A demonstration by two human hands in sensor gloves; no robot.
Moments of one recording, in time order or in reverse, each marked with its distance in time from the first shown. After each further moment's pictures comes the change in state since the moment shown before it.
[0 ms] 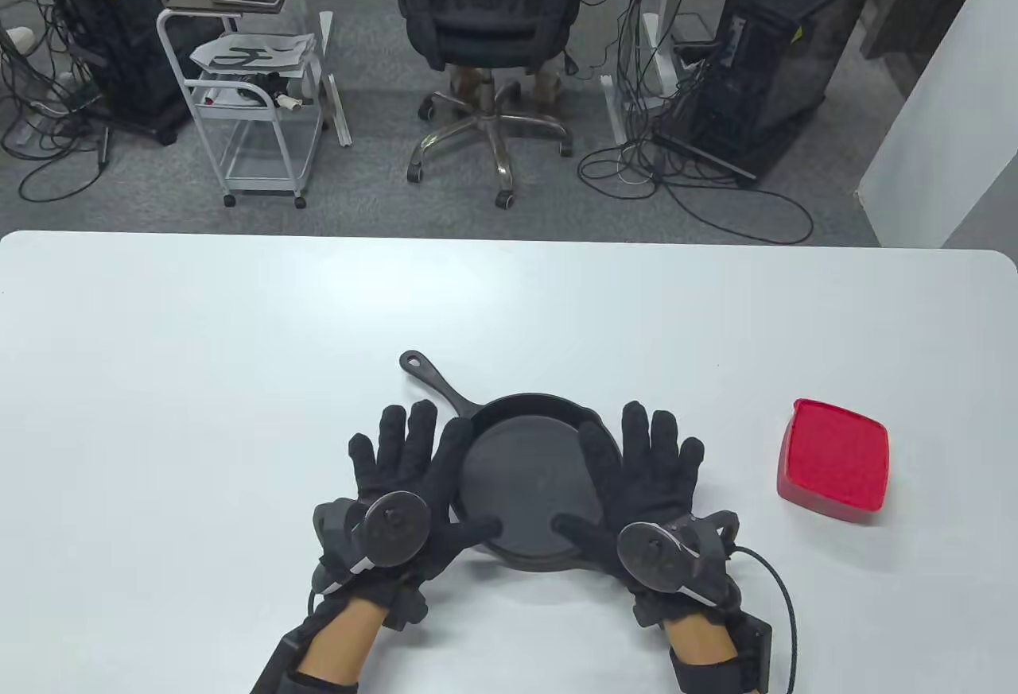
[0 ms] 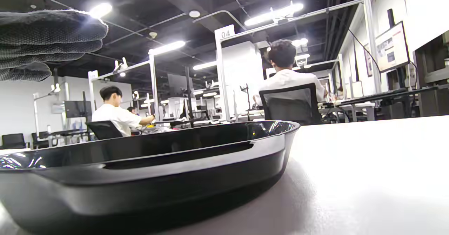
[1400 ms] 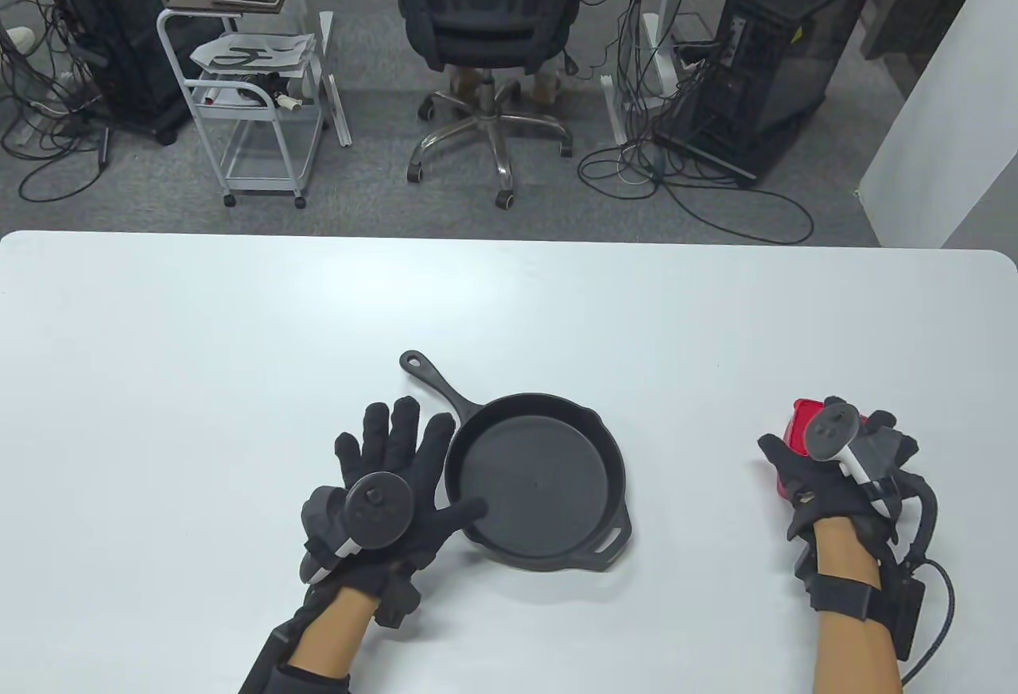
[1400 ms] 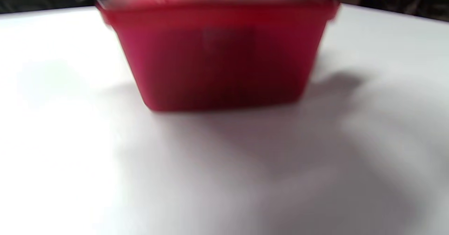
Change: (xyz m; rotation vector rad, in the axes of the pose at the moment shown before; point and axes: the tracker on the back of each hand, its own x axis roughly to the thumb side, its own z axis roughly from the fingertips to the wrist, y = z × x) left_hand -0.014 0.006 -0.004 -0.047 0.094 0.073; right_hand -0.220 -0.027 0.005 0.576 1.000 0.152
